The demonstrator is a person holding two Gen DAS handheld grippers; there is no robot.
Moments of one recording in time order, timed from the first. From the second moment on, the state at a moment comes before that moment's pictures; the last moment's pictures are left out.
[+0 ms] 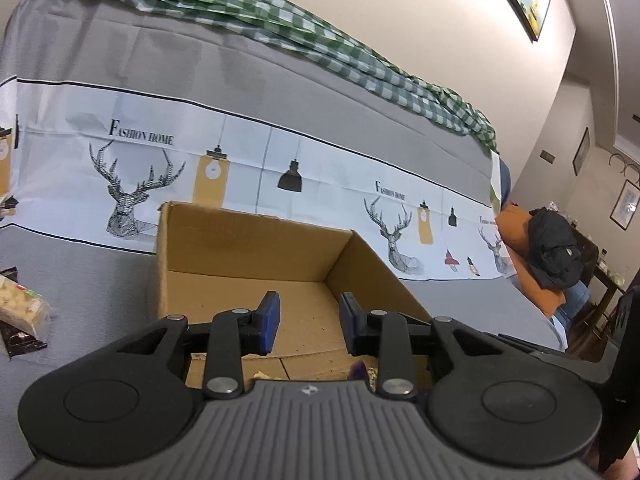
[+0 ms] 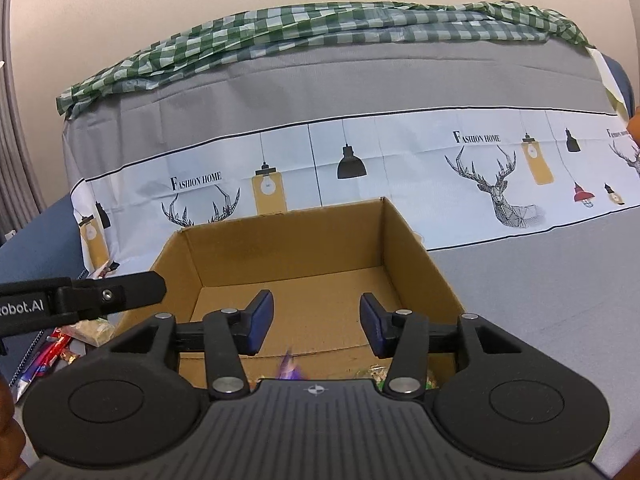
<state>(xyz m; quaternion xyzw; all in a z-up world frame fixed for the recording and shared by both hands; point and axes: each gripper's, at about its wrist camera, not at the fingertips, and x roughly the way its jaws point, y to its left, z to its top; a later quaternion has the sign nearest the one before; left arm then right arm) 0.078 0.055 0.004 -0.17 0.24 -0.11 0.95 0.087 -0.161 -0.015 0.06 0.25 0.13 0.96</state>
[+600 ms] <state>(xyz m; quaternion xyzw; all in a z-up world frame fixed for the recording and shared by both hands) 0.051 0.201 -0.010 -0.05 0.34 0.10 0.94 0.080 -0.100 -0.002 0.09 0.25 0.20 0.94</state>
